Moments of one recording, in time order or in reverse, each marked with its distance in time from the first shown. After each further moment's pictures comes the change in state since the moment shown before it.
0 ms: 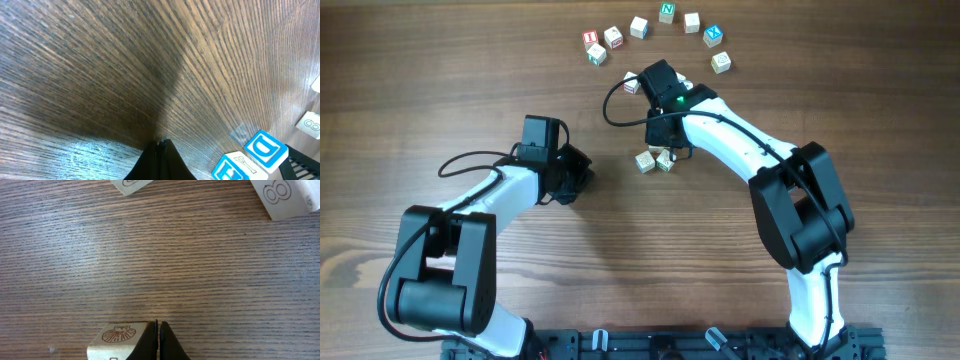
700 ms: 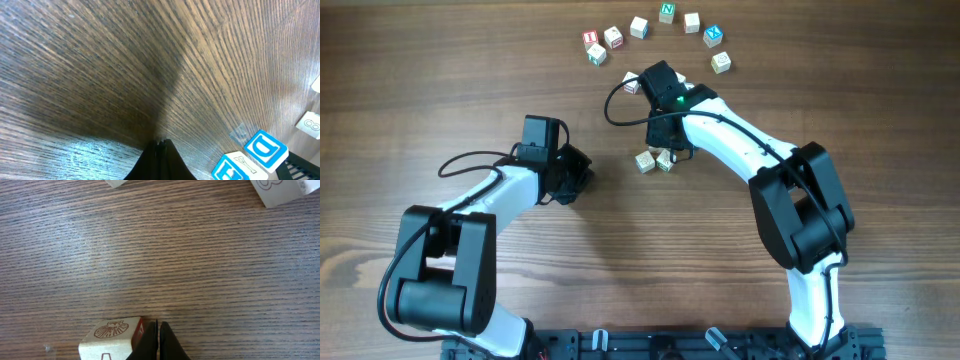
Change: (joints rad) left arm 0.000 0.000 0.000 0.000 0.000 0.000; right arm 0.000 0.000 0.000 -0.023 0.000 0.032
